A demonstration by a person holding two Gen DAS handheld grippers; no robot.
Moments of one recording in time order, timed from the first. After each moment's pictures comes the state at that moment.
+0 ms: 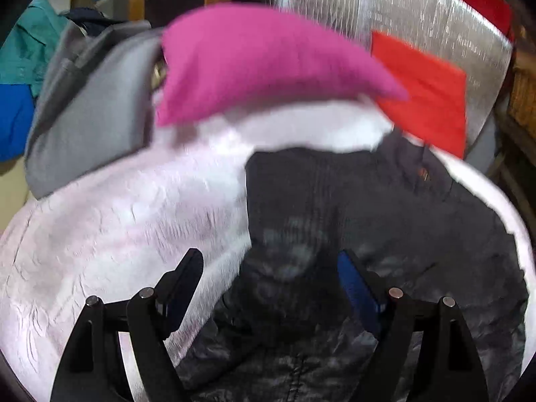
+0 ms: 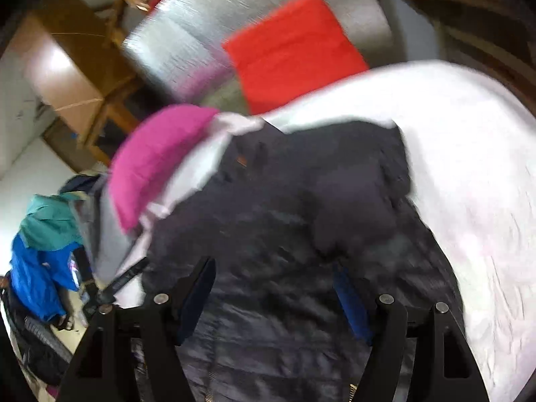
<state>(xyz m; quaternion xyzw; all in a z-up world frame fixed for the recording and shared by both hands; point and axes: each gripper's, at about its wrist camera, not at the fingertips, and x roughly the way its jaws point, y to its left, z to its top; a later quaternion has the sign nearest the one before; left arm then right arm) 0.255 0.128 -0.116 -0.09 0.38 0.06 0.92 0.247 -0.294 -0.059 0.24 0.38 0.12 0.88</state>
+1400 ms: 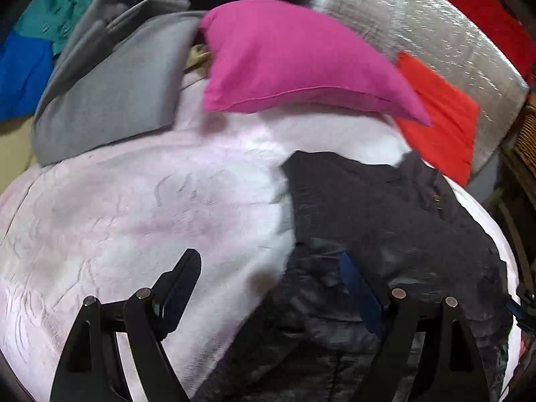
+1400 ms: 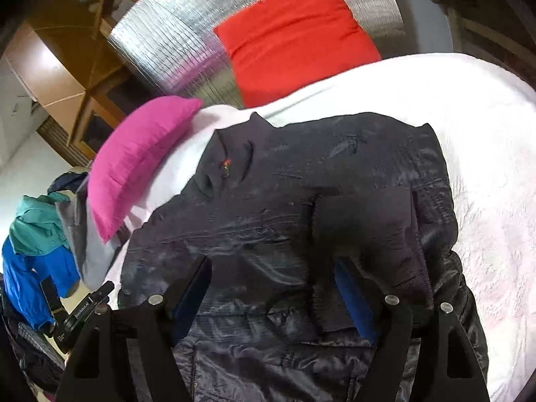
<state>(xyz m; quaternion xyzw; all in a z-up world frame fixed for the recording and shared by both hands) 0.242 0.168 -0.128 -0.15 0.38 0.06 0.91 0.327 -0.291 -0.110 0.23 0.42 0.11 0.87</state>
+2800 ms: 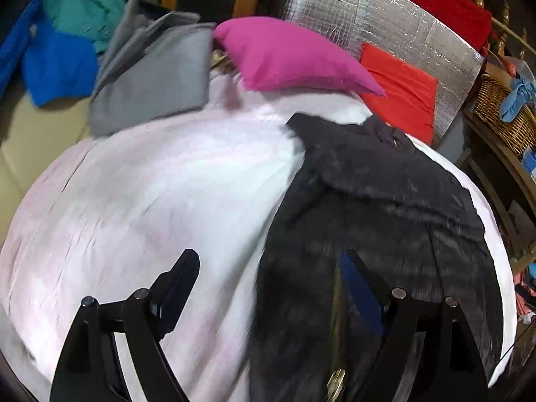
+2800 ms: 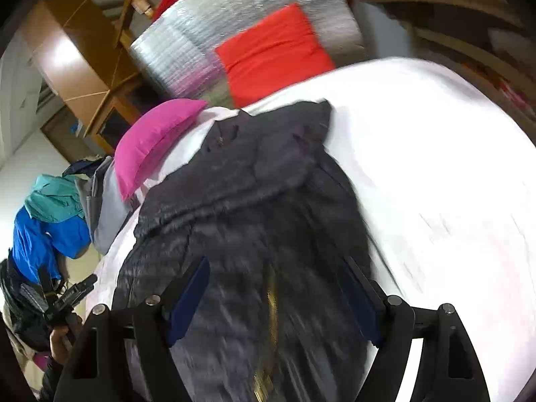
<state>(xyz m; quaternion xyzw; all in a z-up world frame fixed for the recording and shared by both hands) 0.060 0.202 -0.103 -0.12 0.39 0.01 0.91 0.098 -0.370 -0.092 0.23 0.40 0.08 0.88</state>
